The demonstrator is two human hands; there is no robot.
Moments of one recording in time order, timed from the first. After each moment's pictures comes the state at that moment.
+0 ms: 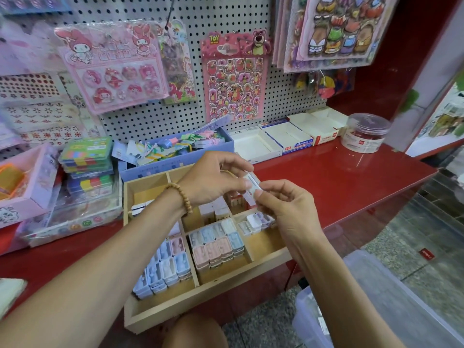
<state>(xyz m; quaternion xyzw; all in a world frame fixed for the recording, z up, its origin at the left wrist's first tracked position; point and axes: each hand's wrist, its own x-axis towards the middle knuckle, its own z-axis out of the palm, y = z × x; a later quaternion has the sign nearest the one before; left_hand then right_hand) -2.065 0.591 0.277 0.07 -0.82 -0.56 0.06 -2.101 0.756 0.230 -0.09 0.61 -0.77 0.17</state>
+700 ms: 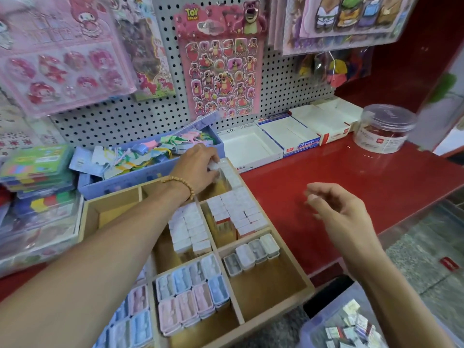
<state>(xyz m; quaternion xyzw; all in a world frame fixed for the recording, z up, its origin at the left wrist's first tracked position) -2.189 0.516 0.202 0.13 -0.97 -0.13 0.13 -2.206 0.801 0.183 -0.11 0.76 -0.64 0.05</state>
